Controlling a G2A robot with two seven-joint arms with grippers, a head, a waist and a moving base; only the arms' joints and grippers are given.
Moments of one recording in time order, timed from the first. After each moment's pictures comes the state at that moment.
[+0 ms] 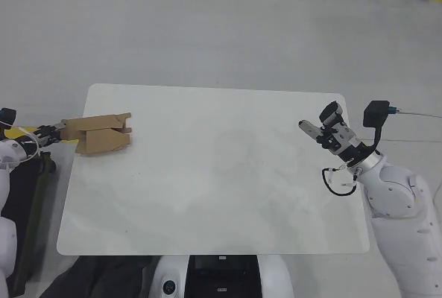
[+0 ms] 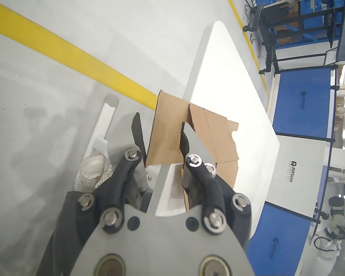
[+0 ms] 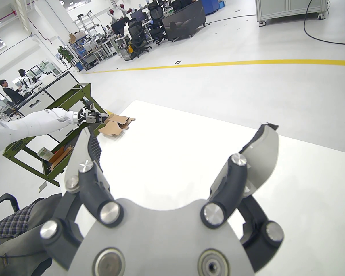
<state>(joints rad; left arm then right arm) 0.59 -0.77 -1.30 -0.20 0.13 -0.58 -0.80 -1.35 -1.10 1.48 -1.78 -0.49 -0.54 0.33</state>
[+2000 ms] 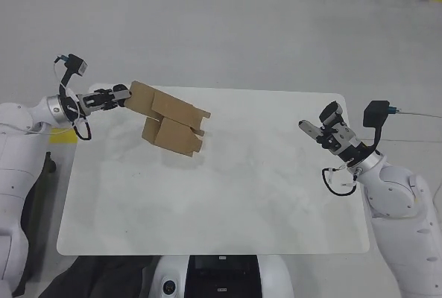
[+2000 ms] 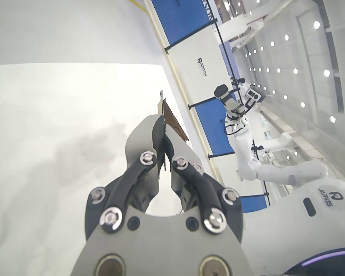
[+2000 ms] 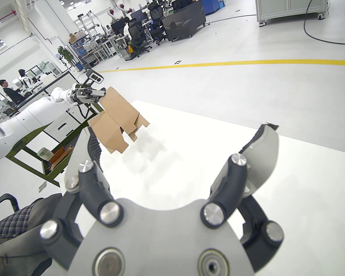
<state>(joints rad) 0.73 -0.78 -1.18 -0.97 -0.49 -0.61 -1.21 -1.35 -1.10 1.48 -1.78 -0.49 -0.54 0.33</state>
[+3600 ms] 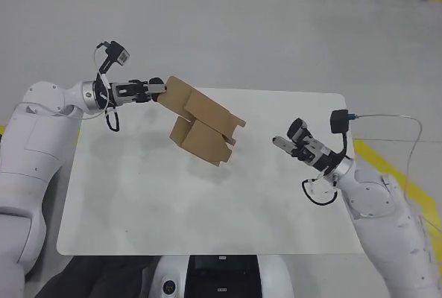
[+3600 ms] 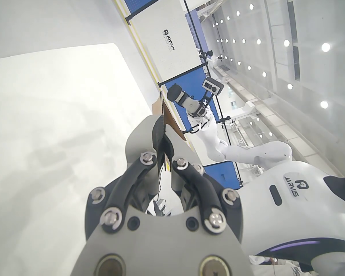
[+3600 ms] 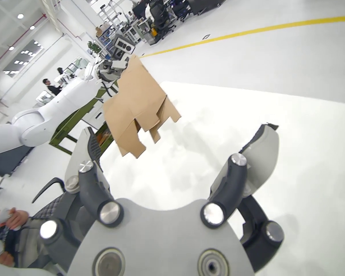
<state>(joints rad) 0.58 -0.87 -0.99 -0.97 -0.65 -0.54 -1.28 -1.31 -1.11 1.31 -1.71 -0.26 -0.55 0.50</state>
